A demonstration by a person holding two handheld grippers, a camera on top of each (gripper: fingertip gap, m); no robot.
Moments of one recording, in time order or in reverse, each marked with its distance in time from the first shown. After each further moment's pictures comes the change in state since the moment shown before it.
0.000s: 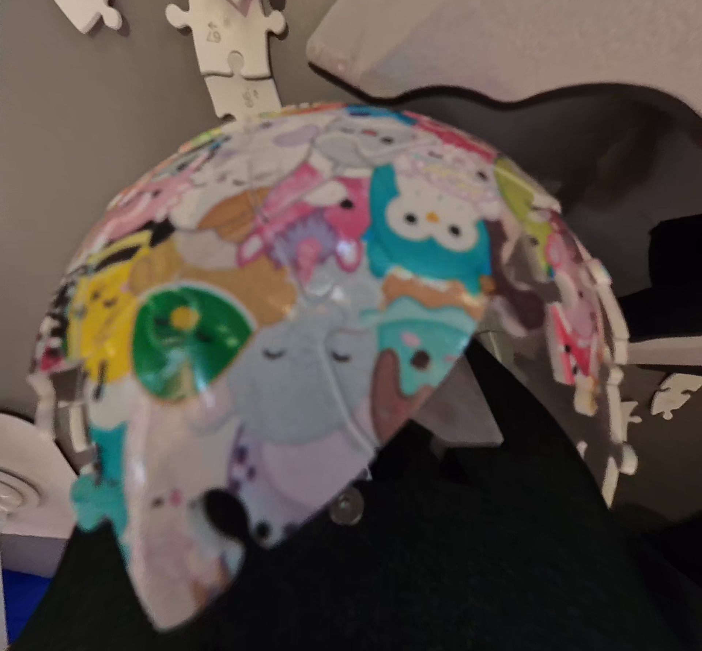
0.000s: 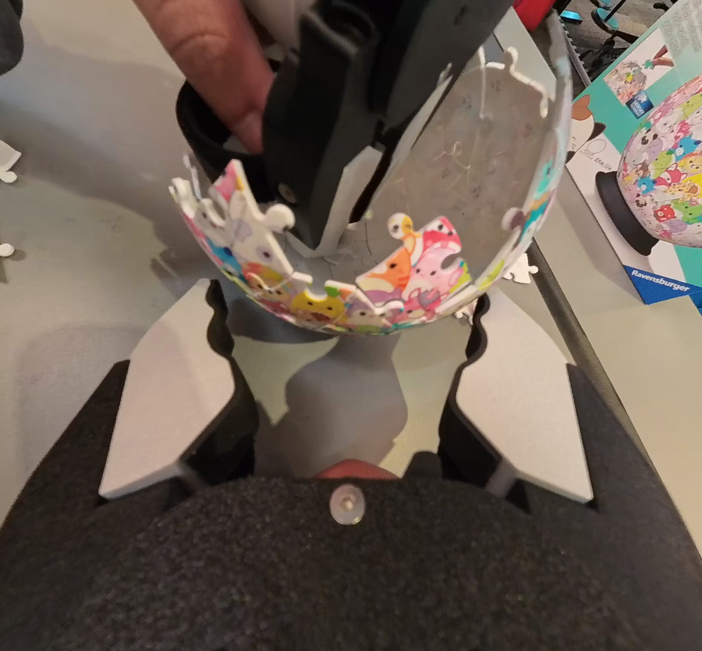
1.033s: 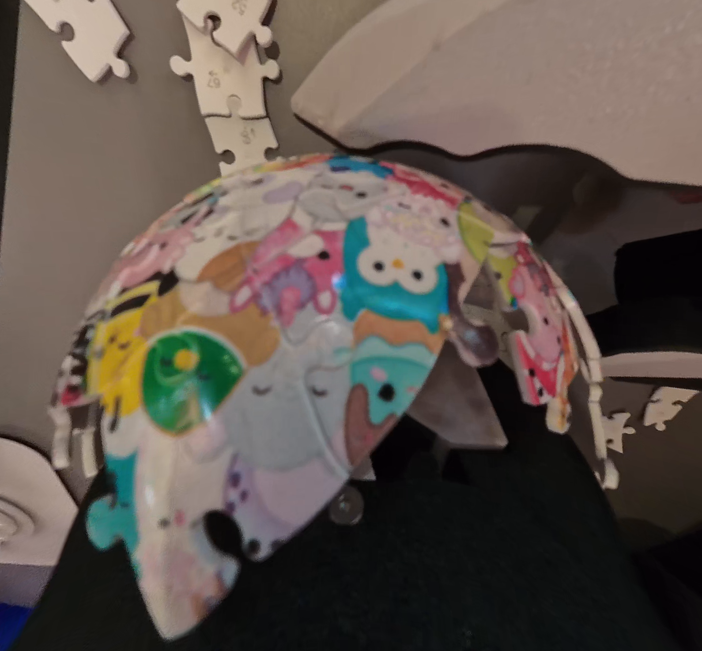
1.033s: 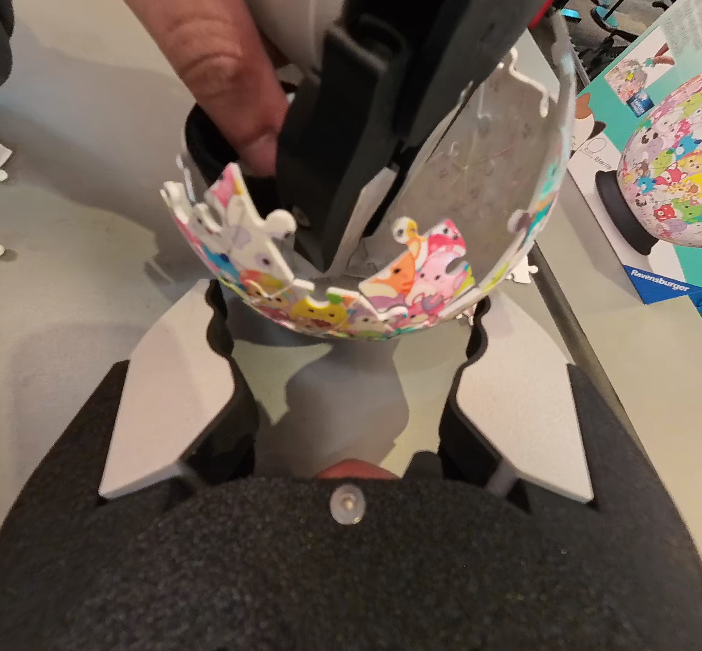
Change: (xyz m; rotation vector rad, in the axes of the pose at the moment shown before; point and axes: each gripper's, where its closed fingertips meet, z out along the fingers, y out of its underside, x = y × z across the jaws) left arm 0.004 -0.012 0.001 0.036 0.021 0.008; right arm 0.001 0.001 0.002 -0.005 0.004 -0.002
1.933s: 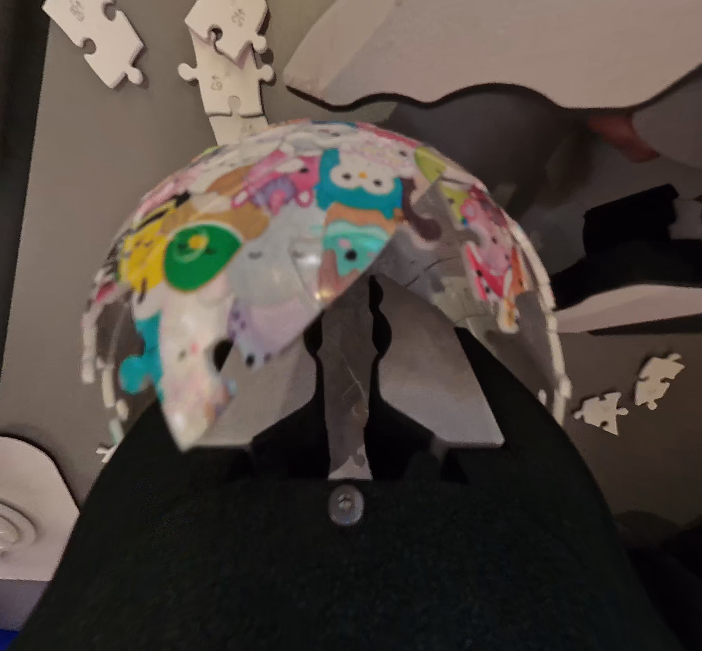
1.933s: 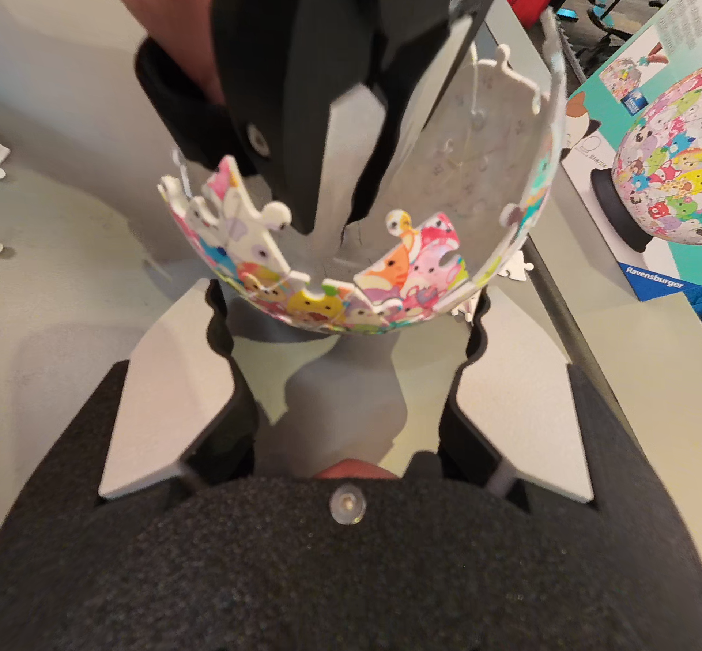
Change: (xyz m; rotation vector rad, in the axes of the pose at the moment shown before) left arm 0.003 0.002 -0.016 0.069 0.008 0.029; right arm 0.002 0.001 -0.002 0.000 0.005 0.002
